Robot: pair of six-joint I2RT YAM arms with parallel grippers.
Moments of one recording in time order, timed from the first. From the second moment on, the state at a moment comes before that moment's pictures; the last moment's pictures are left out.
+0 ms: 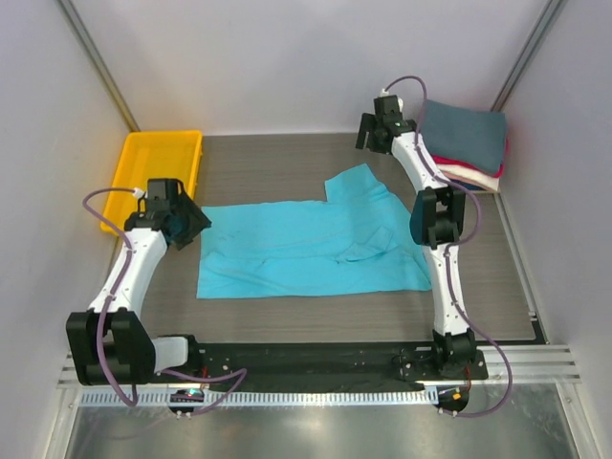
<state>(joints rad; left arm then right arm) 0.02 1.26 0.98 -0.65 -0.04 -0.68 0.21 2.47 2.38 -0.67 0.13 0.34</state>
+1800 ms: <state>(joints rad) -0.05 2.23 1.78 -0.82 -0.32 -0.74 0.21 2.23 1.53 0.04 0.14 0.48</state>
